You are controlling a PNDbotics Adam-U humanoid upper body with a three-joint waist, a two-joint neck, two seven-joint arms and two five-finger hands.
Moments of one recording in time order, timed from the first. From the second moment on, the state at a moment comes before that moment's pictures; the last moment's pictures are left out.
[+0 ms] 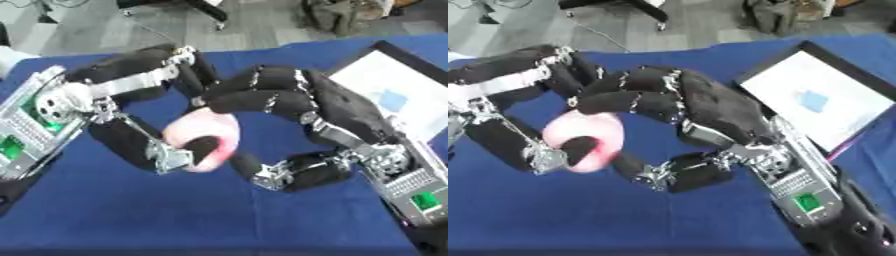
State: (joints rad) left arm -0.65 0.65 -0.47 -1.98 0.07 -0.25 -0.47; right arm -0.57 -0.33 0.53 -2.00 0.45 -0.52 0.19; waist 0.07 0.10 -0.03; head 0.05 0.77
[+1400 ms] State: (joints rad) left arm -0.67 0.64 -0.48 -1.98 0.14 -0.24 -0.48; right arm -0.55 -0.33 0.54 -1.97 0.55 -0.51 0.11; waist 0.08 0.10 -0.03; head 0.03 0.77
